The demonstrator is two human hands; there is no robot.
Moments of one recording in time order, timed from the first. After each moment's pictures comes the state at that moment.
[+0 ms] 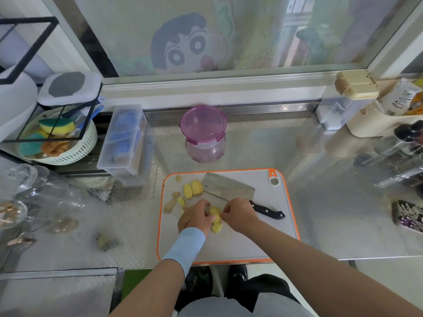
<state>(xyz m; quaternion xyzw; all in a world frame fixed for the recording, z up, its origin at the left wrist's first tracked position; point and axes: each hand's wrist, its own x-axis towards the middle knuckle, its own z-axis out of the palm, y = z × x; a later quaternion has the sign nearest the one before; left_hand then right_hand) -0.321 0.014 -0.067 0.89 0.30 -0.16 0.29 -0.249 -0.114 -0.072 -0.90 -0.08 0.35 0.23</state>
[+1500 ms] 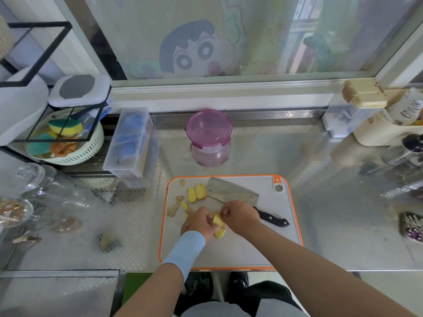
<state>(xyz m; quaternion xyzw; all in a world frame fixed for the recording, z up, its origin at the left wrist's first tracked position) -0.323 0.016 -0.060 0.86 0.32 -0.20 0.34 -0.243 -0.106 -0.068 -0.92 -0.16 0.32 0.17</state>
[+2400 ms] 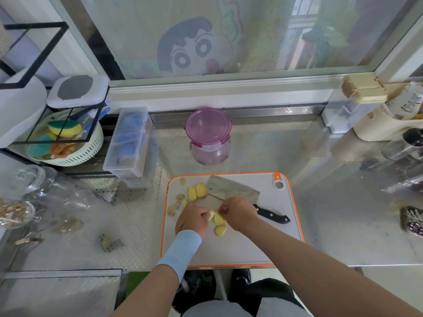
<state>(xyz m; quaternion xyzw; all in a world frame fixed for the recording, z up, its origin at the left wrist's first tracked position) -0.323 0.030 -0.061 0.90 0.30 -0.15 0.29 -0.241 -0.100 -0.063 -0.92 -0.16 0.32 0.17</state>
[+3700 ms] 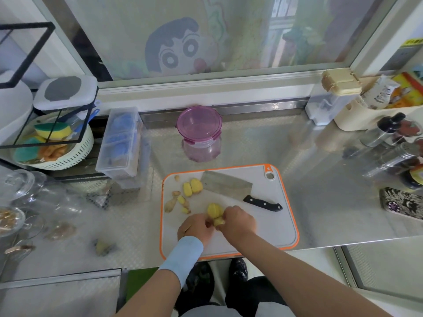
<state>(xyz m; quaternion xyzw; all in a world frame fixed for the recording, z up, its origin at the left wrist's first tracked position) -0.352 0.011 -0.057 0.90 0.26 -0.22 0.26 -0.300 -0.110 -0.063 -0.95 -0.11 0.28 0.10</state>
